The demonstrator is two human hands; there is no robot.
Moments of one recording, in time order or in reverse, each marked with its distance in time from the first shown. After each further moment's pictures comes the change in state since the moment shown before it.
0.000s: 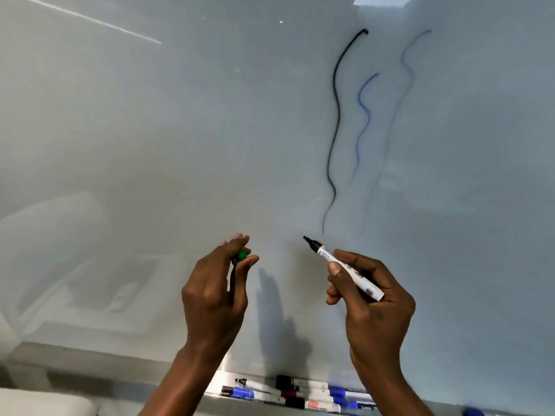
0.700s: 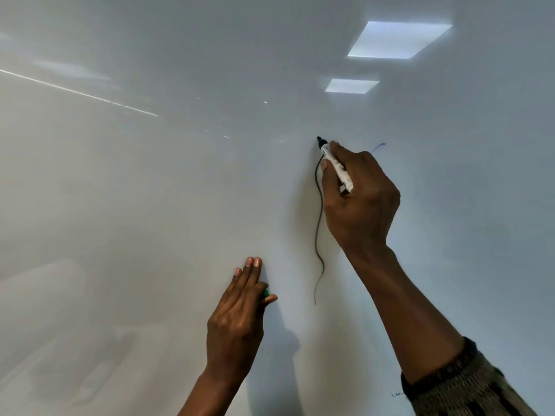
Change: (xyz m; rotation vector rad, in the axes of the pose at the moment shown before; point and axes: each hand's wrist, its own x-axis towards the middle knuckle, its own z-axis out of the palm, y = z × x) left_hand 0.060 -0.011 0.062 0.099 0.061 0.297; right_hand 0.193 -0.111 0.087 -0.559 0.242 -0.974
